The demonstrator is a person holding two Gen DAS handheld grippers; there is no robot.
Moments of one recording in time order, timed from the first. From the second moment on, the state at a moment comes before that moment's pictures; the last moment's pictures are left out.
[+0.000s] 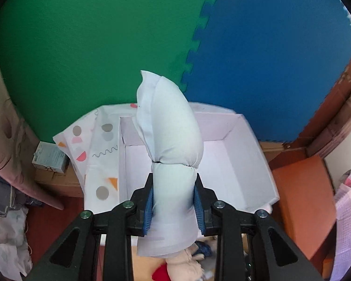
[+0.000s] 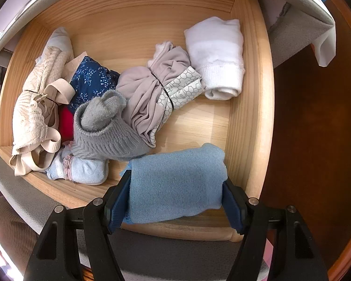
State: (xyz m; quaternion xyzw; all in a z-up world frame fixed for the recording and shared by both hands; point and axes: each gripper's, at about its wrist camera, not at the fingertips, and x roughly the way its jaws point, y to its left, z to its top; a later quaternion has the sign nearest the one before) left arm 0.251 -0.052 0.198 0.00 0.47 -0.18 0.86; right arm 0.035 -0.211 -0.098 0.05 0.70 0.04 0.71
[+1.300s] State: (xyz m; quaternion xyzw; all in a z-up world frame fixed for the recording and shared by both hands) left arm 0.281 -0.061 0.087 0.06 0.57 -0.12 0.81; right arm 0.037 -0.208 -0.098 0.04 0.70 0.04 0.71
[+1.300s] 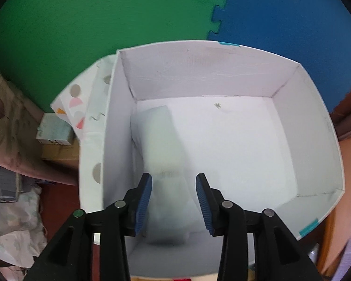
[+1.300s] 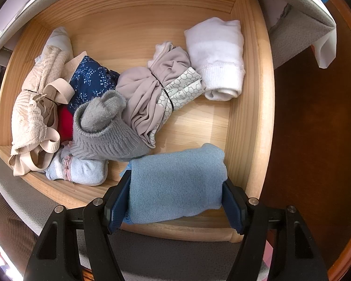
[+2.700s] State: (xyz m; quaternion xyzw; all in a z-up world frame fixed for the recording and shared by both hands) left arm 0.056 0.024 -0.024 0.03 0.54 -0.06 0.84; right arm 0.056 -0.243 0.030 0.05 0.63 0.02 0.77
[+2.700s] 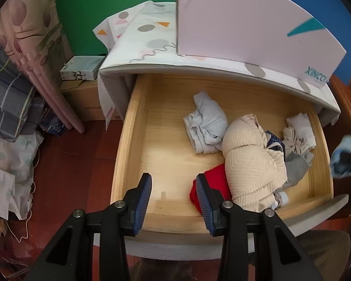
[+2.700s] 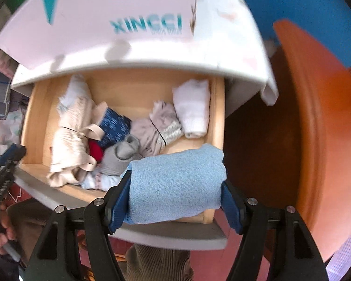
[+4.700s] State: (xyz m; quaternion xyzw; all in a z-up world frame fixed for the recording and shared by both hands) left arm 0.062 0.031 -0.027 -0.02 0.54 -0.07 0.84; right arm 0.095 -0.215 0.143 0.03 0.59 0.07 0.81
